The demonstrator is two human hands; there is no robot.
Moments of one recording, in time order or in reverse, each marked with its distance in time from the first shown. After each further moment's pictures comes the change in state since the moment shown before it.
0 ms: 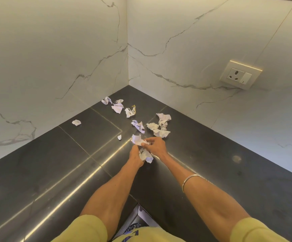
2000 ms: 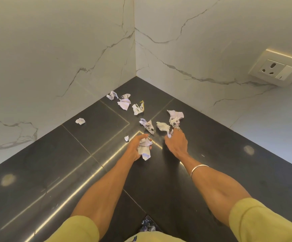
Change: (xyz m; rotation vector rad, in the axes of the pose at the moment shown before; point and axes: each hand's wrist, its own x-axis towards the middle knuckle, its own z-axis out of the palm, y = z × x) left_hand 0.063 0.061 -0.011 0.280 -0.193 -0.018; right_hand 0.078 0.039 -0.010 -0.393 0.274 0.019
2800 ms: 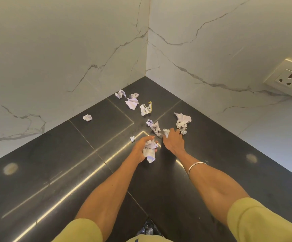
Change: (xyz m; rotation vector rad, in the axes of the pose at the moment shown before) left_hand 0.003 -0.001 -0.004 0.029 0.019 -0.012; right_hand 0.014 -0.039 0.018 -0.211 -0.218 -0.026
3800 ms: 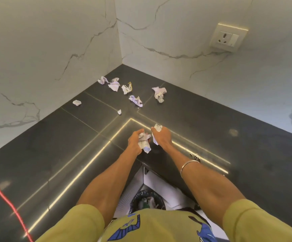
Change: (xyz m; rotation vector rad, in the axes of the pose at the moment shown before) left_hand -0.102 -0.116 -0.008 -0.027 0.143 0.021; right_hand -0.212 0.031 -0.012 0.634 0.034 0.196
